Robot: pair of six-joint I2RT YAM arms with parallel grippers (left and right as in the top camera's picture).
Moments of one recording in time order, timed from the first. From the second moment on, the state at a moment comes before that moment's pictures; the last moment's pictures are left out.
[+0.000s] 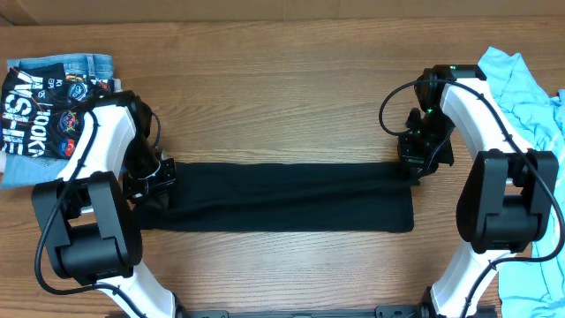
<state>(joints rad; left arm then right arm) 0.16 1.91 1.37 -1.44 0.06 -0.18 -0.01 2.02 1.56 -1.48 -0.06 0.12</state>
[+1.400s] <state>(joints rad) 0.15 1.68 1.40 -1.28 0.10 -0.24 -0.08 2.02 1.30 -1.25 -0.20 0.07</state>
